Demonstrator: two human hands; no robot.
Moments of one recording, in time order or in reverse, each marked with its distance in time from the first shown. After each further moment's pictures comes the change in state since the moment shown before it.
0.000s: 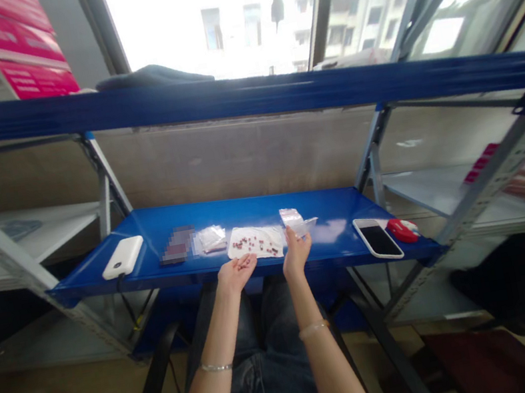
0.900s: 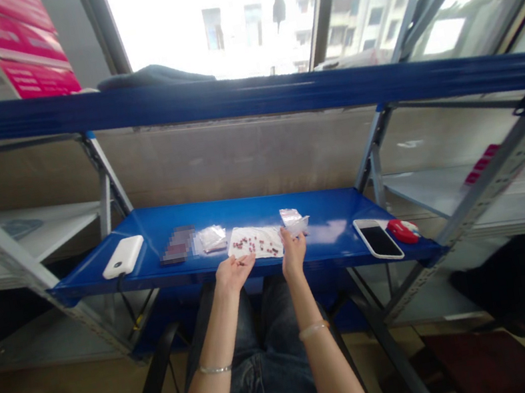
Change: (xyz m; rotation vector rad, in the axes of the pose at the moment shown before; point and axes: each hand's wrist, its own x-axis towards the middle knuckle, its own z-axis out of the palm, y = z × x) left_hand -0.004 0.005 0.002 0.028 -0.047 -0.023; right_hand -0.001 0.001 0.000 -0.035 -0.121 0.059
